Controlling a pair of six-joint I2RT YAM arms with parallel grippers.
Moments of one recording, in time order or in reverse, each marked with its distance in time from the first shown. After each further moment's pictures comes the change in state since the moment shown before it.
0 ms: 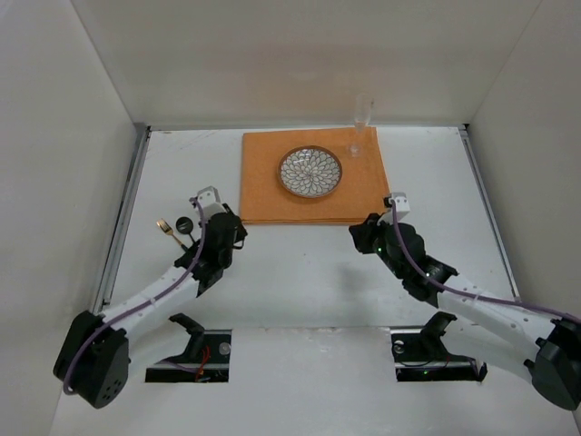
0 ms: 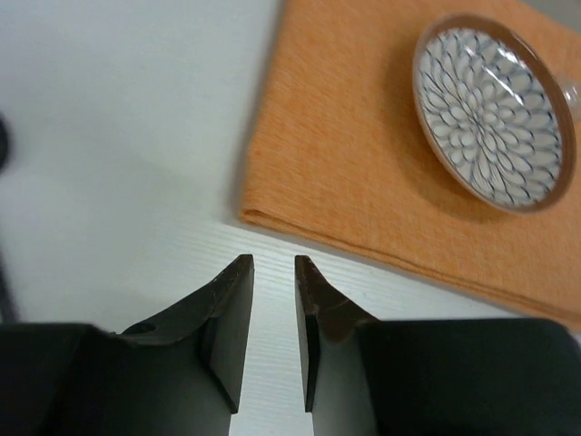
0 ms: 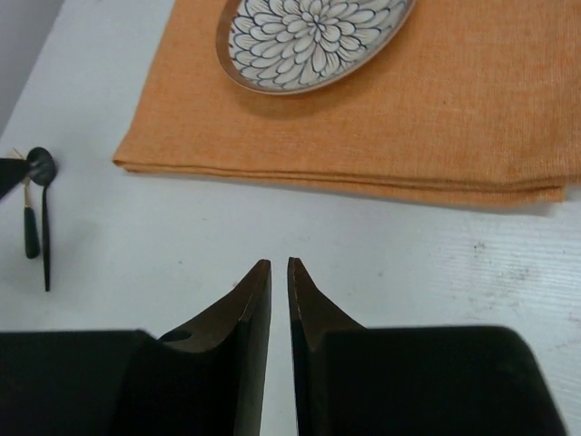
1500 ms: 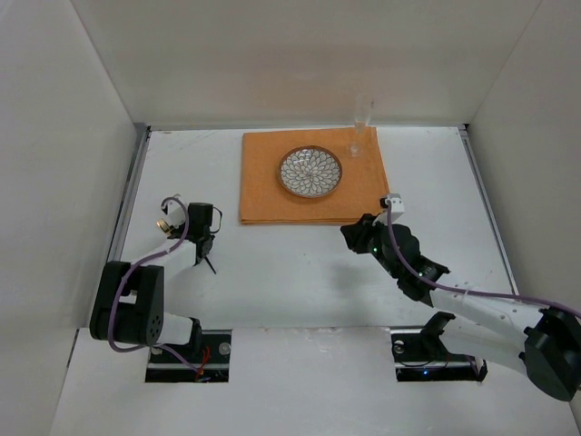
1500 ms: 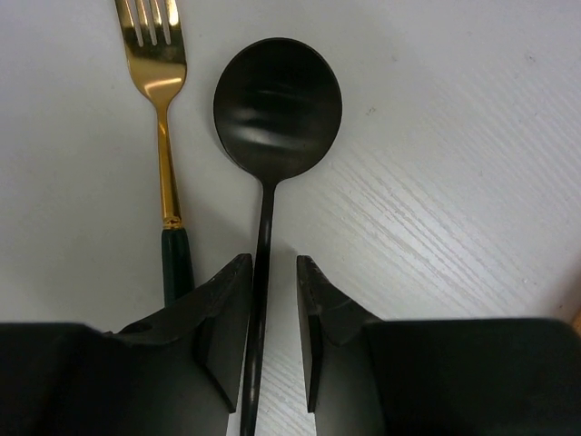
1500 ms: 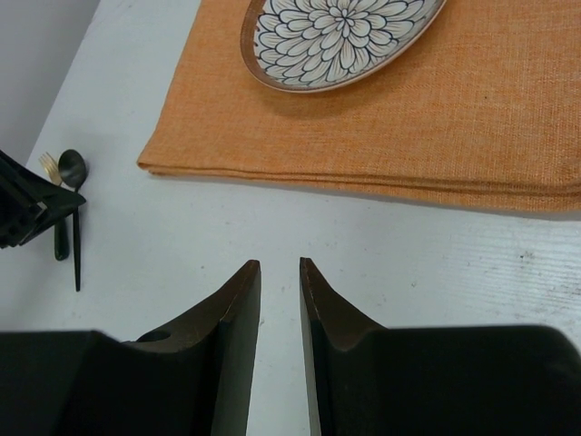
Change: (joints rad) left arm 0.417 0.333 0.066 -0.165 0.019 -0.024; right arm 0.007 0.074 -0.049 0.154 -0.039 0.047
